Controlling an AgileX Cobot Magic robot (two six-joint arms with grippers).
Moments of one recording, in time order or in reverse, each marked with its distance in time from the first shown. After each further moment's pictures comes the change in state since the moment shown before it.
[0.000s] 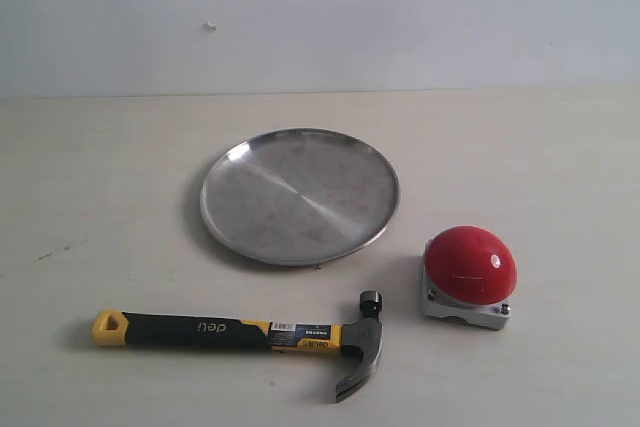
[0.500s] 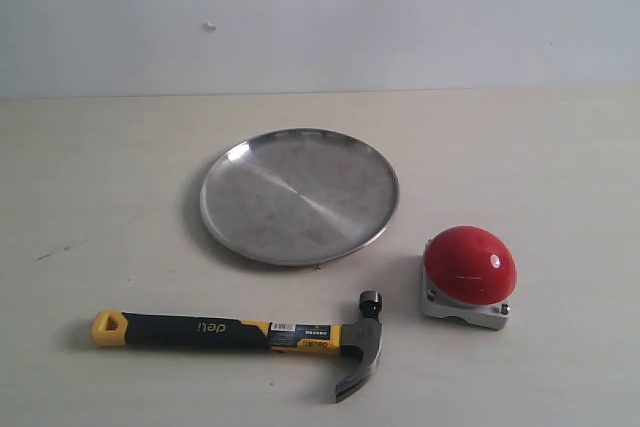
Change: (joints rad) left arm 0.000 0.145 -0.288 -0.131 -0.548 -0.312; right arm 0.000 0.000 0.000 0.000 0.008 0.000
